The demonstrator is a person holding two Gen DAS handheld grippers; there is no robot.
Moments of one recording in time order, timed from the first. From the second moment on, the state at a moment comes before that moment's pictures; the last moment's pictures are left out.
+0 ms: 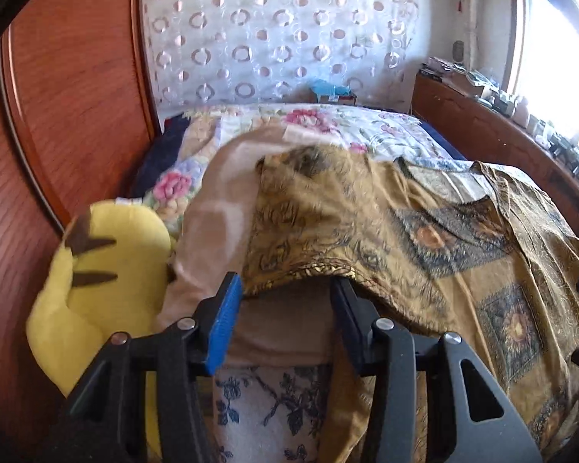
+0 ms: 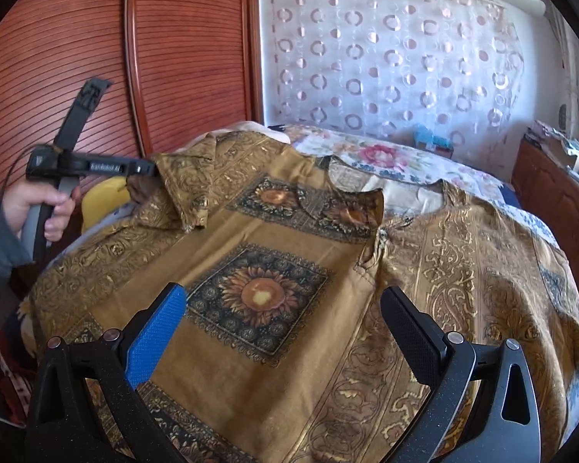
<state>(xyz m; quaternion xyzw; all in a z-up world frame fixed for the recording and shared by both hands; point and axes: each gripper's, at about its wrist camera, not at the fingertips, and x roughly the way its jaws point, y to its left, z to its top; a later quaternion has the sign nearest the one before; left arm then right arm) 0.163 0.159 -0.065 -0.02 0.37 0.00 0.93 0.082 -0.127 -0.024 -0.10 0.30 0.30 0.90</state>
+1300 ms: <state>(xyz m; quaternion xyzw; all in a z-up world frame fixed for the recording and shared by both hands) 0.173 0.042 -0.066 0.04 0.37 -0.11 0.92 0.118 -0.261 -0.002 -0.05 0.30 0.18 0.93</state>
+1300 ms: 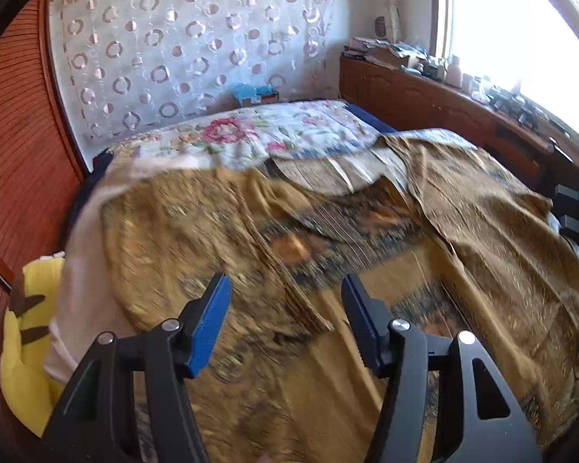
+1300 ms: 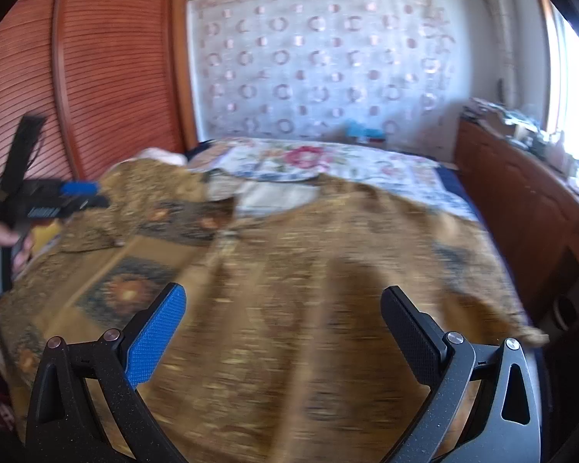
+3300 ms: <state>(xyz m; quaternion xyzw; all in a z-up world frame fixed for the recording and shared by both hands) 0.174 -0.018 -0.104 0.07 0.43 -0.18 0.88 0.182 -0.378 0.016 -0.08 0.32 0.11 0.94</state>
